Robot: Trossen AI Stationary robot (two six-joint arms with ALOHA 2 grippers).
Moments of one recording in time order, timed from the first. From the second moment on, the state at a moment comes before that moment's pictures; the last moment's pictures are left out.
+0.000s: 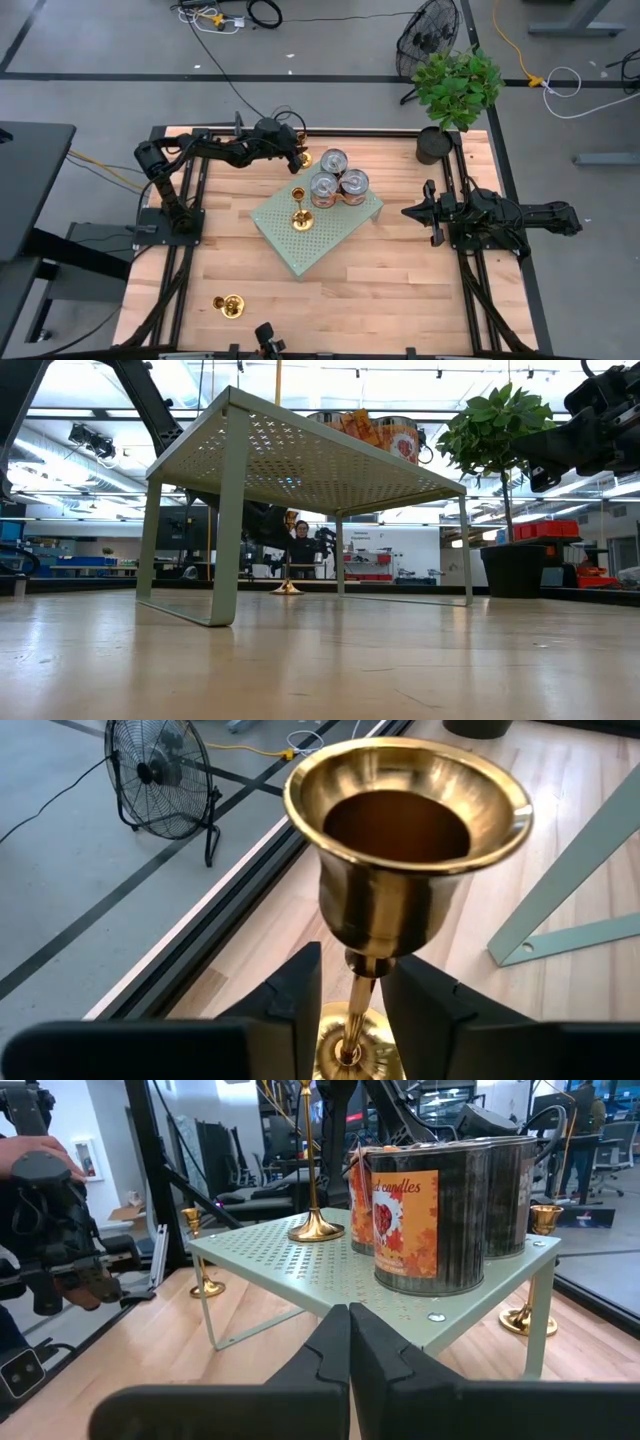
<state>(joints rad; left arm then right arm) 0.66 1.77 0.80 0.48 0.13 0.09 0.01 0.00 0.02 0.01 -0.02 0.07</state>
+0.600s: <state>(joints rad) 0.66 1.77 0.80 0.48 0.13 0.09 0.01 0.00 0.02 0.01 -0.02 0.07</state>
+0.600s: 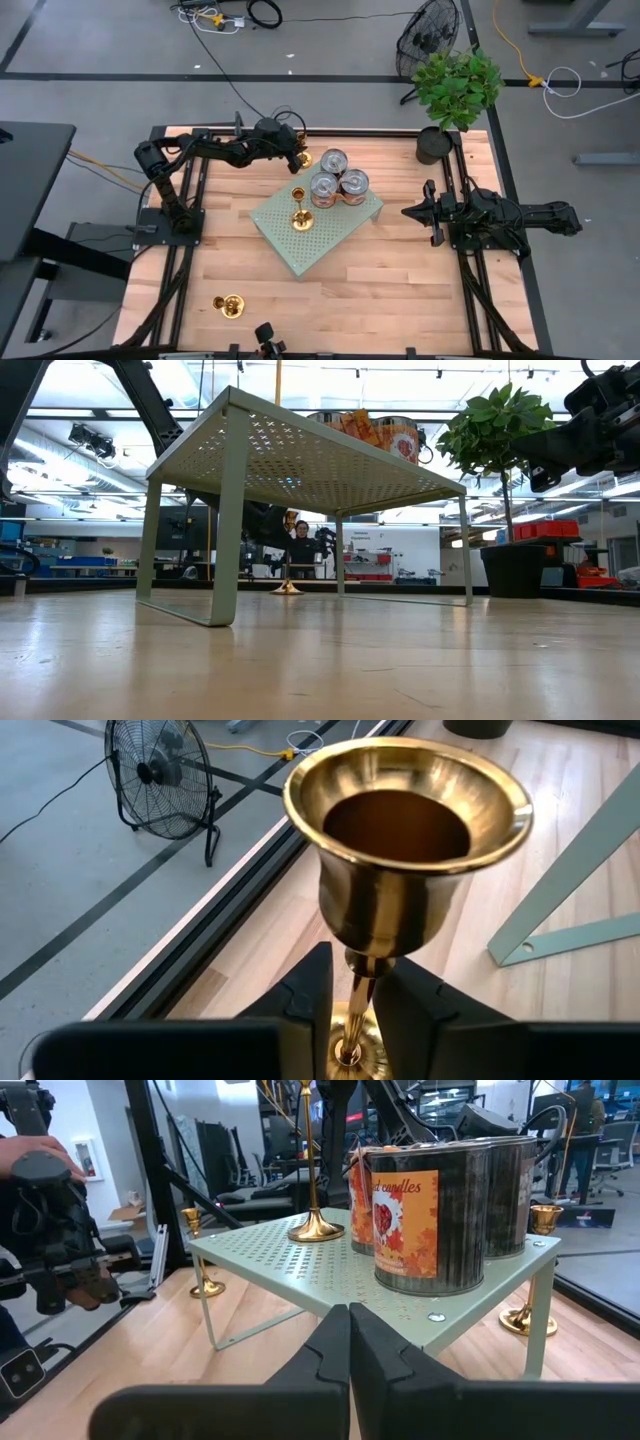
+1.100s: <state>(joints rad) 0.66 1.77 0.80 0.48 0.13 0.09 0.01 0.00 0.02 0.01 -0.02 0.07</state>
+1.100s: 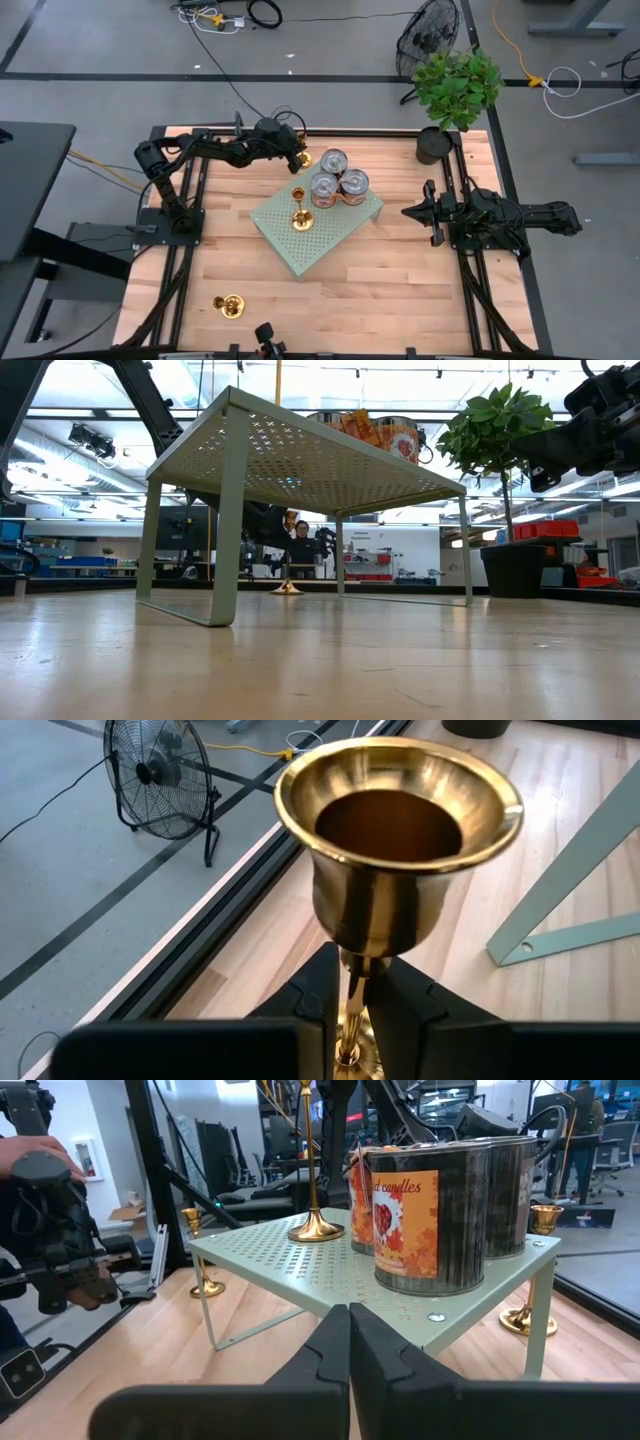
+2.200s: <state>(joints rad) 0.66 1.77 0.80 0.48 0.13 0.10 0.01 0.00 0.02 0.01 -0.02 0.07</state>
